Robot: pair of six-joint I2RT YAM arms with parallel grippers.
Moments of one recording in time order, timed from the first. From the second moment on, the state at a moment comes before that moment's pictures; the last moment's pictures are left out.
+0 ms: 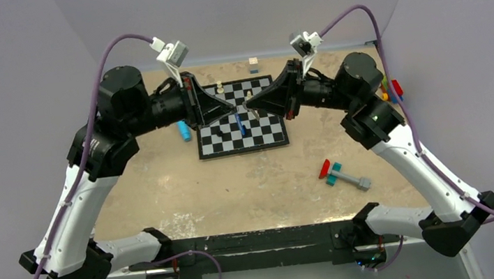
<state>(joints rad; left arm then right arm) -0.63 1.17 1.73 -0.69 0.54 -0.53 0.60 1.16 1.38 -0.04 -0.79 0.51</state>
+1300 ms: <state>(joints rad) -0.56 1.44 1.06 -0.97 0.12 -0.59 0.58 1.32 1.29 -0.61 -0.29 0.50</state>
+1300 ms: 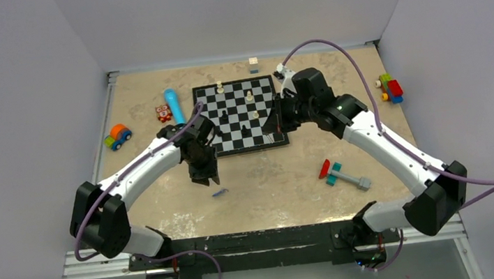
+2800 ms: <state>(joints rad) -0.48 1.26 1.39 -1.04 -0.03 -0.55 0.50 1.32 1.11 -0.66 -0.29 0.37</state>
